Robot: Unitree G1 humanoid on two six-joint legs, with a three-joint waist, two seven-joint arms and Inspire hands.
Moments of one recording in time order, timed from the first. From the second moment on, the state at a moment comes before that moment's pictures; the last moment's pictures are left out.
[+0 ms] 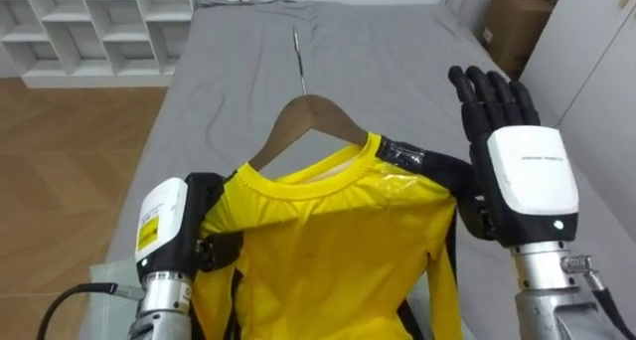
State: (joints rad) left arm -0.06 0.30 -0.15 0.19 0.55 -0.04 0.43; right arm -0.12 -0.34 0.17 0.05 -1.02 -0.08 -0.51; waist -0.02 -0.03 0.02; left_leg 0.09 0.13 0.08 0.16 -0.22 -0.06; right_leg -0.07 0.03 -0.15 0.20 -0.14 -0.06
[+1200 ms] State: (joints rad) left arm -0.09 0.29 -0.25 0.17 0.60 0.03 0.38; right arm -0.14 -0.34 0.33 0.04 -0.89 0.00 -0.20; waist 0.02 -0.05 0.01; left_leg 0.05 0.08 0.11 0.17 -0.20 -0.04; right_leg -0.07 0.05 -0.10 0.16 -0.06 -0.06
